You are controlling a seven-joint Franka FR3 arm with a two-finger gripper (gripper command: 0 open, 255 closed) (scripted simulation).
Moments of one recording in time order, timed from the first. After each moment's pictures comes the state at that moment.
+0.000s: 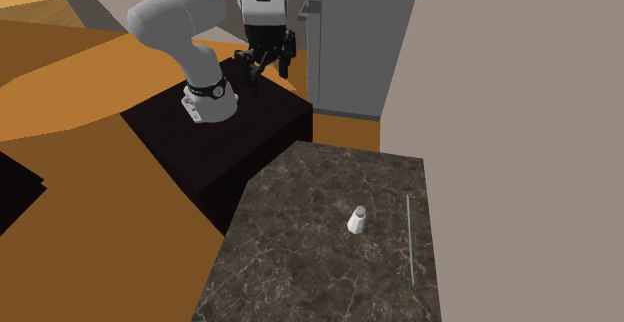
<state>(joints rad) -0.02 -0.61 0.03 -2.62 -0.06 1.98 -0.04</state>
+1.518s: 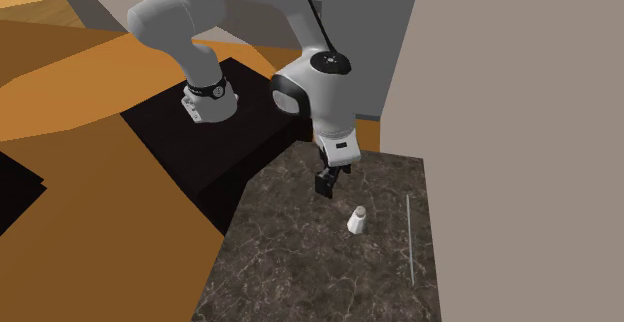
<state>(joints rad) -0.02 0.30 0.03 -2.37 -0.09 2.83 -0.02</state>
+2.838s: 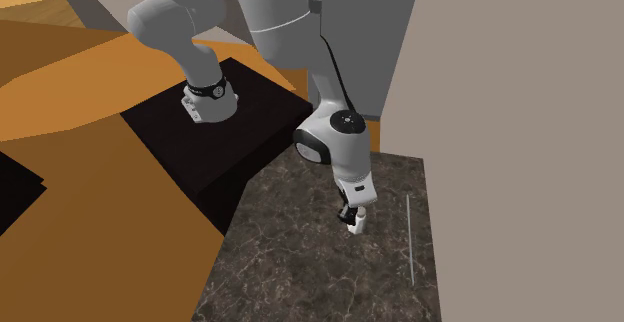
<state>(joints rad) 0.00 0.70 0.02 -2.10 -0.09 3.02 -0.02</state>
